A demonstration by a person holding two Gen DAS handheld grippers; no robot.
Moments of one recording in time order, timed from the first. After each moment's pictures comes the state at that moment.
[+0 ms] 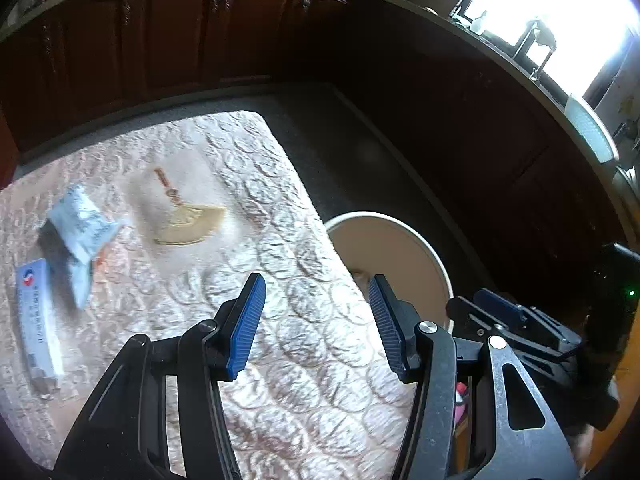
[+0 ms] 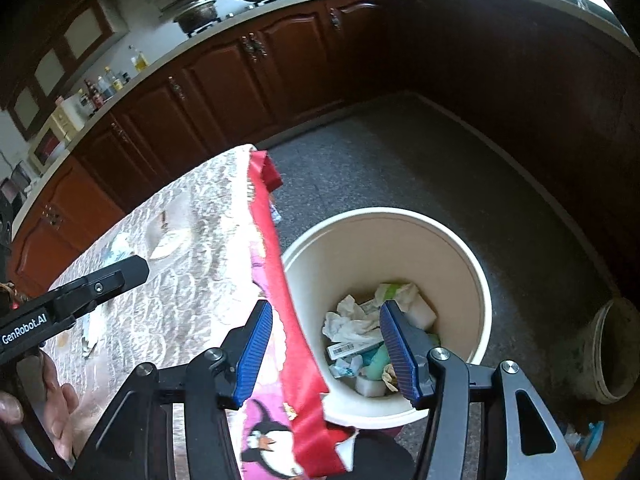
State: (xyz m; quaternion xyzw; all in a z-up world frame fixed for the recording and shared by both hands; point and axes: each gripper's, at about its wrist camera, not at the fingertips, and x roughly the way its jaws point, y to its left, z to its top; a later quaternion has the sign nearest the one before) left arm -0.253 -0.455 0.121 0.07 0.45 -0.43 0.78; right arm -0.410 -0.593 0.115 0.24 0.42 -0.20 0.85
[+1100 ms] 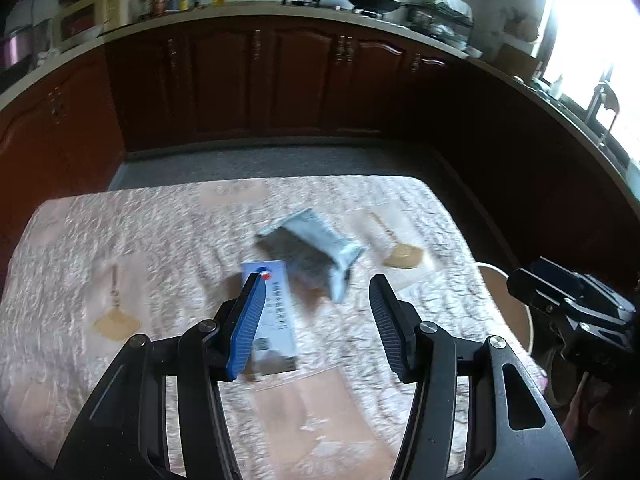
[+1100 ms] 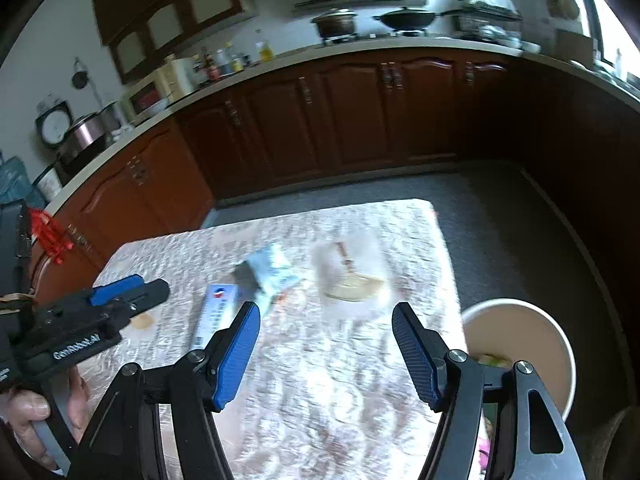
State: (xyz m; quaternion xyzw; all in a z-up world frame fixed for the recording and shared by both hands) left arm -0.201 -0.270 0.164 0.03 0.39 -0.28 0.88; right arm -0.305 -0.449 0.187 0.14 0.38 -0.04 0.91
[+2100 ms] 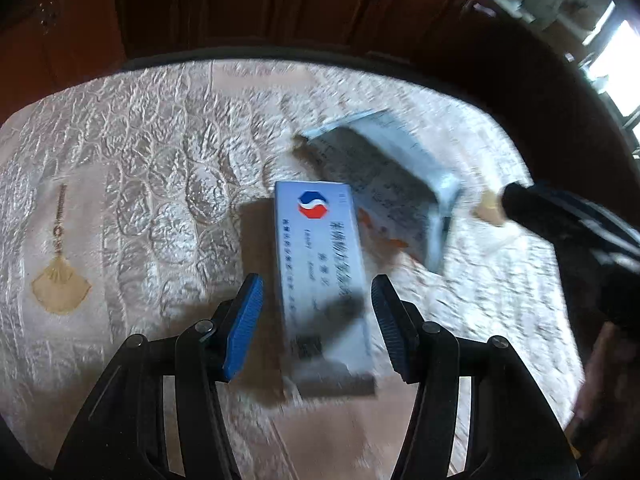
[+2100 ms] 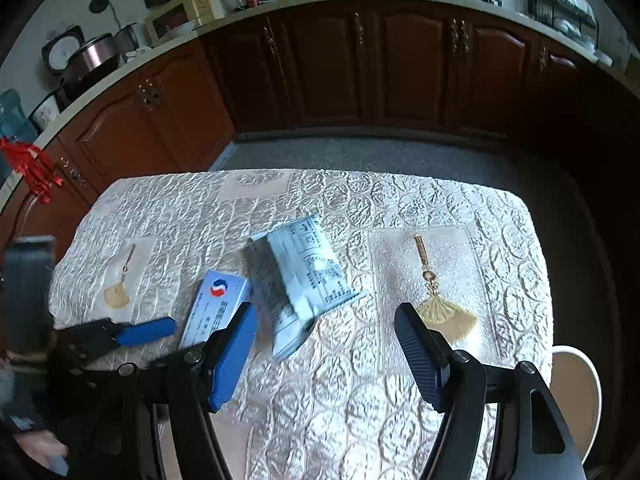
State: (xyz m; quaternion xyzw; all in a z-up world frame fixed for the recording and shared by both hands) left arm -0.119 -0.282 0.049 0.02 0.54 -0.24 0.81; right arm -0.175 -0.413 0.115 0.09 0.48 0.02 0.87
